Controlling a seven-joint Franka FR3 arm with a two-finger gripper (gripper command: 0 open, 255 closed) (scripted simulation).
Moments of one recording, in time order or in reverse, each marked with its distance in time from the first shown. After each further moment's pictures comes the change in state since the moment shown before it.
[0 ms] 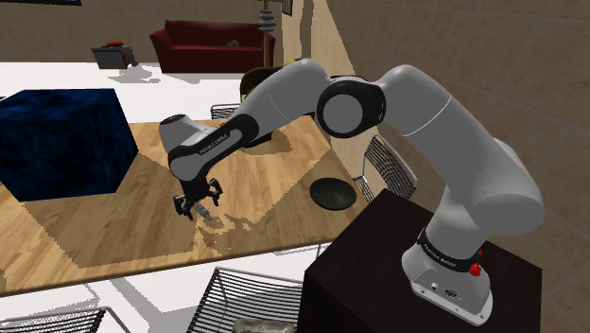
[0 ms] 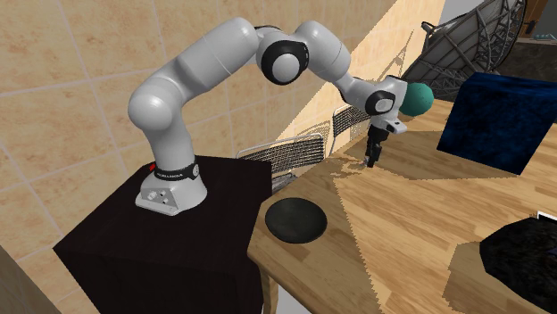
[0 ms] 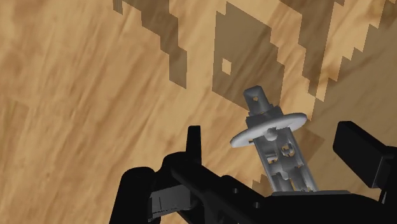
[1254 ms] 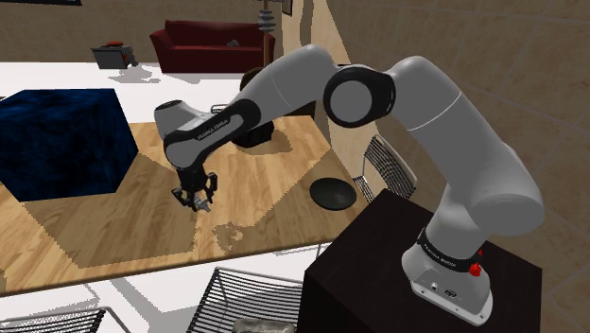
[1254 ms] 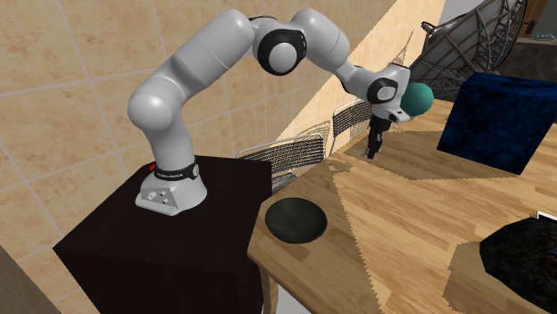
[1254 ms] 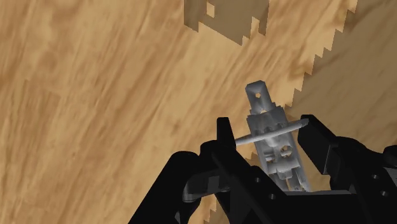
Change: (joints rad) arm -0.006 -0.077 0.009 -0.030 0.007 -0.047 0.001
